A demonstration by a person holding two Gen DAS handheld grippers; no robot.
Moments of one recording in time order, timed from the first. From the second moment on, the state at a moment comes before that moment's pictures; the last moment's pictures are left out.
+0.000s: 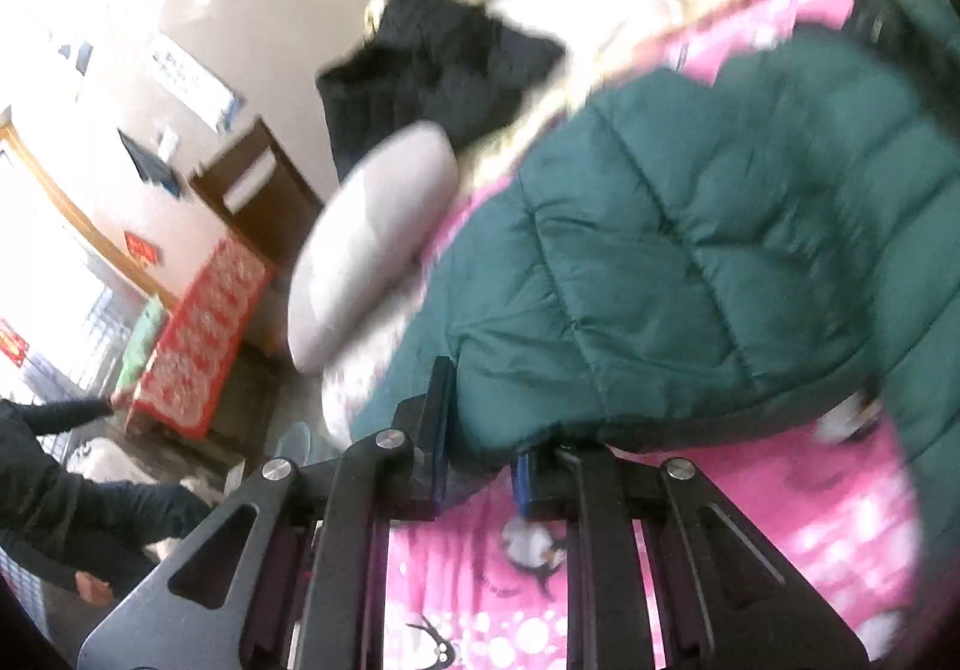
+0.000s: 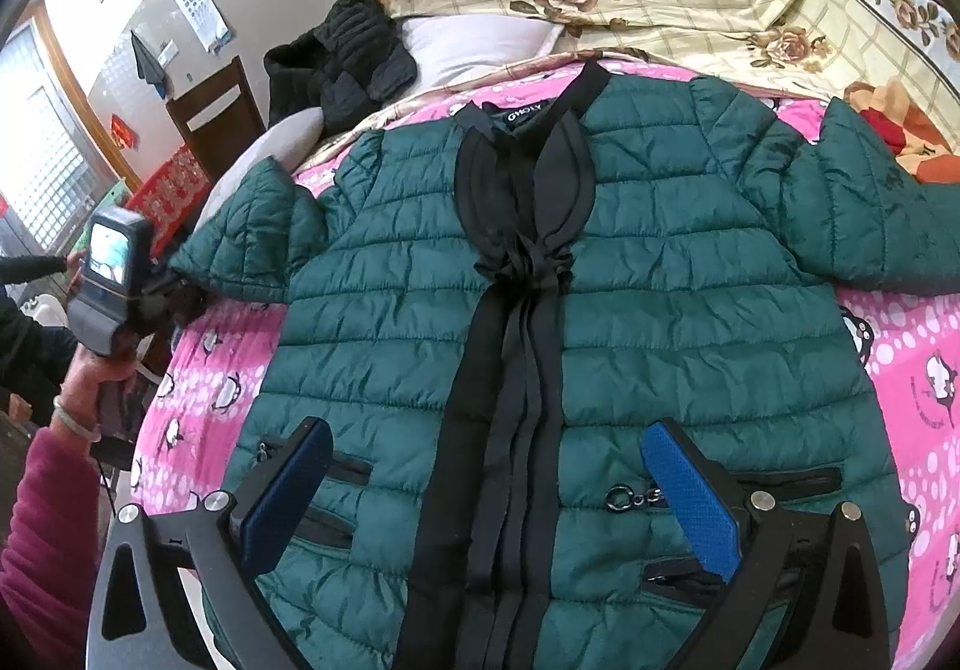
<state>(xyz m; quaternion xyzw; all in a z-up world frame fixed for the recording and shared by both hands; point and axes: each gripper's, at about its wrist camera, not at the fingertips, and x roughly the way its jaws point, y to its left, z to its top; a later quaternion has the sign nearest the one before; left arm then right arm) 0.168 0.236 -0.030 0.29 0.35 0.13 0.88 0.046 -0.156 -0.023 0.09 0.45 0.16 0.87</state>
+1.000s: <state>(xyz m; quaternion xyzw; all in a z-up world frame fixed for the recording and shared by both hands) 0.171 0.000 -0.046 0.22 0.38 -0.06 0.90 0.041 -0.201 -0.014 0.10 0.44 0.13 0.88</state>
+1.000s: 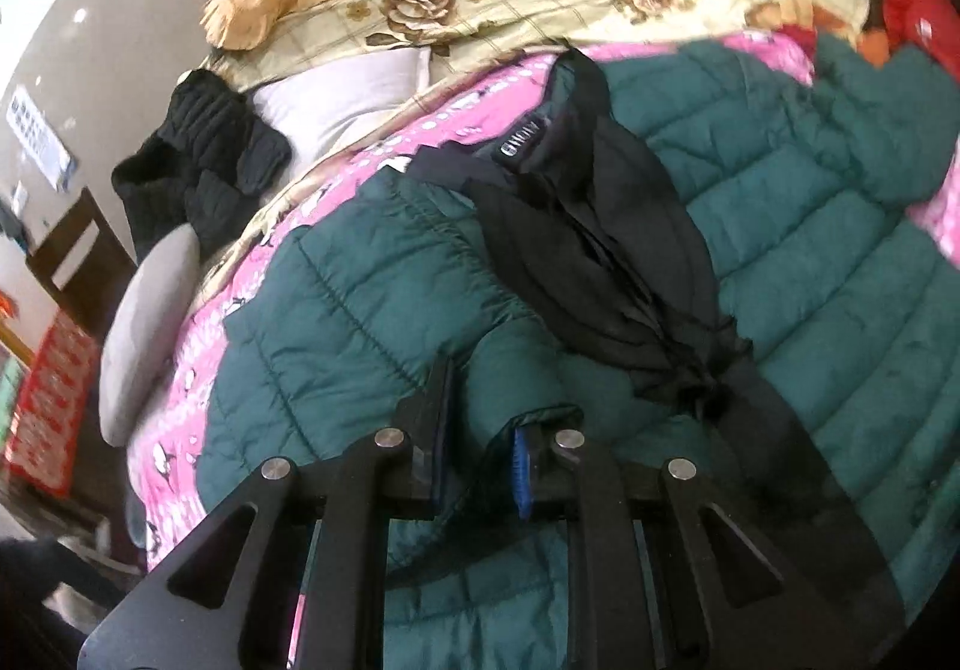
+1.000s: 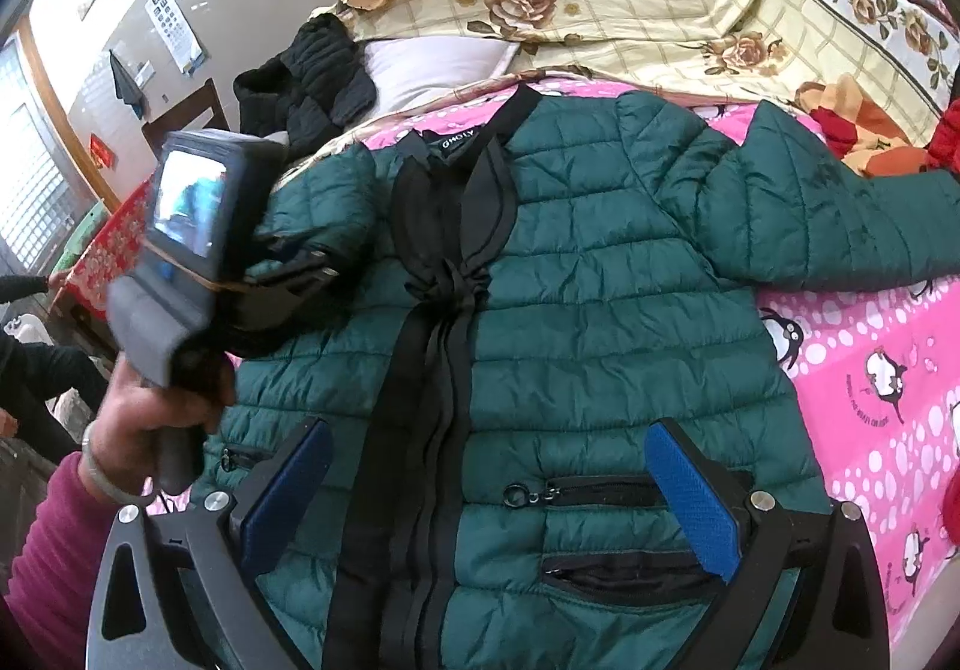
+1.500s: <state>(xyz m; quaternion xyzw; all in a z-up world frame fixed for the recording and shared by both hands) 0.161 0.030 -0.019 0.15 0.40 -0.08 0.90 0.039 -0.193 -0.018 0.10 0.44 0.14 0.88</state>
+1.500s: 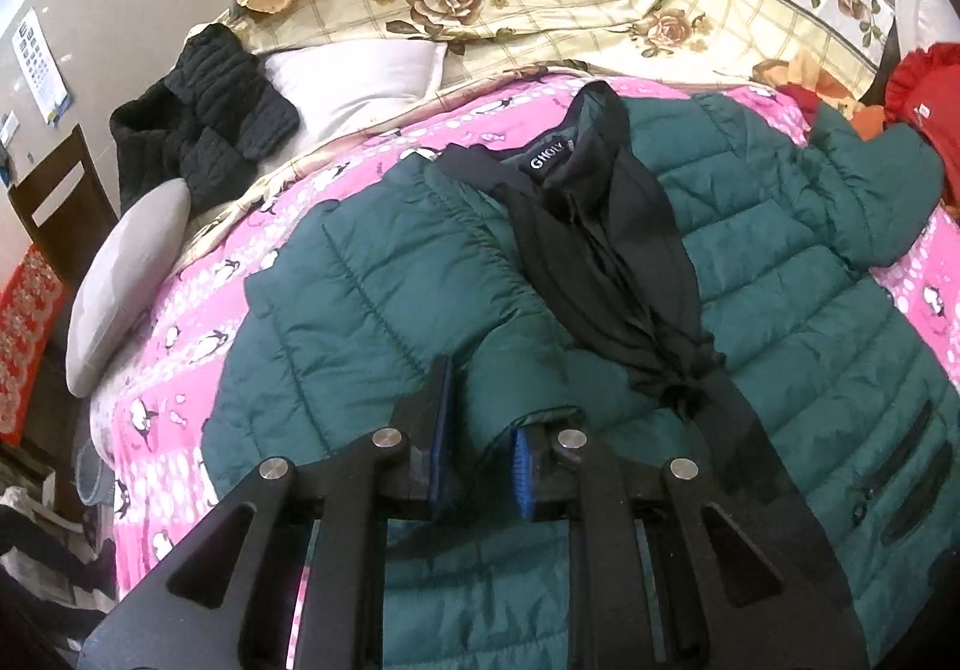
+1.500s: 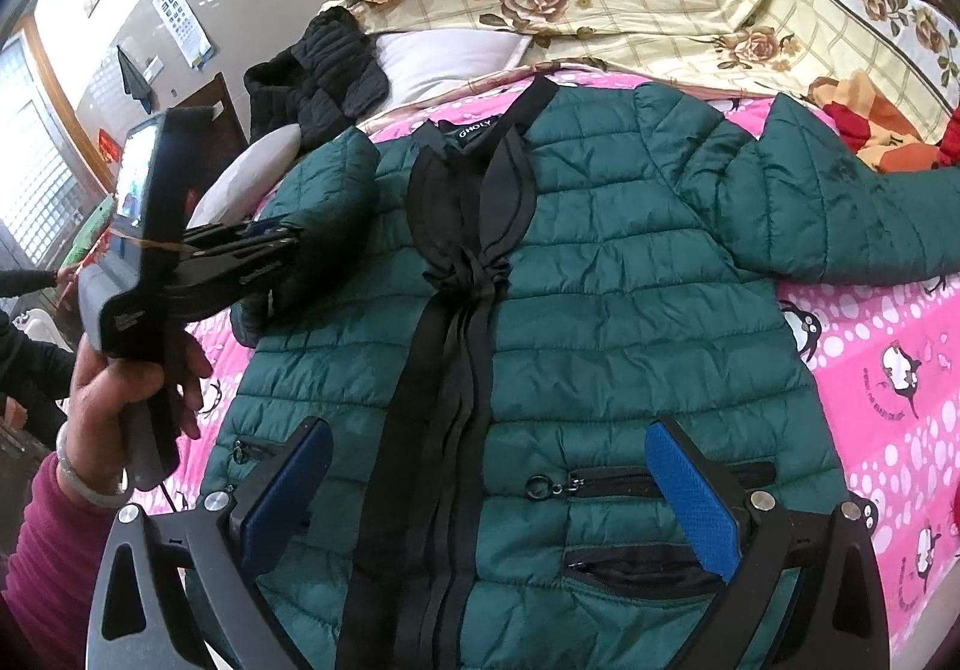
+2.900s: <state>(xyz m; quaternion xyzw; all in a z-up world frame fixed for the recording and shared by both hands) 0.172 0.190 -0.032 0.06 0.49 0.04 0.87 0.043 -0.151 -0.020 0.04 0.45 0.18 0.87</state>
